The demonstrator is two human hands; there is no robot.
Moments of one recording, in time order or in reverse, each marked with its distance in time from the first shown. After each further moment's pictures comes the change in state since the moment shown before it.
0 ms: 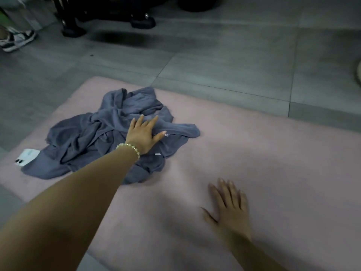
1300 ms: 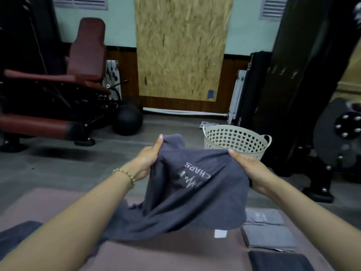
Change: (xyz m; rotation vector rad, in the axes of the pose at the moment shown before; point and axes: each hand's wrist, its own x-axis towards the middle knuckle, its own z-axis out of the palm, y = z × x) left_hand -0.245 0.277 -0.421 -1.544 -0.113 0.224; right_hand -0.250 0.046 -0.597 1.260 0.402 0.145
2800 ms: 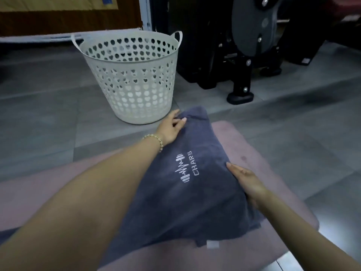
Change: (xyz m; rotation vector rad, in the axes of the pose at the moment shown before) left_hand 0.144 -0.297 0.429 0.510 -0.613 0.175; right_hand -0.034 0.355 -0.297 0.048 0.543 0.428
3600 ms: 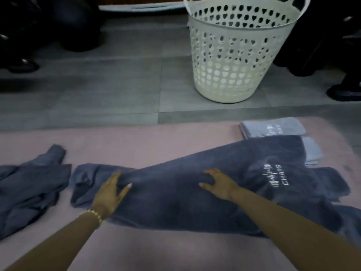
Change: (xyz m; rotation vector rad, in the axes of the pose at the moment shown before) left_hand -0.341 -0.300 -0.209 0.584 0.468 -0.738; right_hand 0.003 0.077 0.286 -1.023 -0.585 -0.252
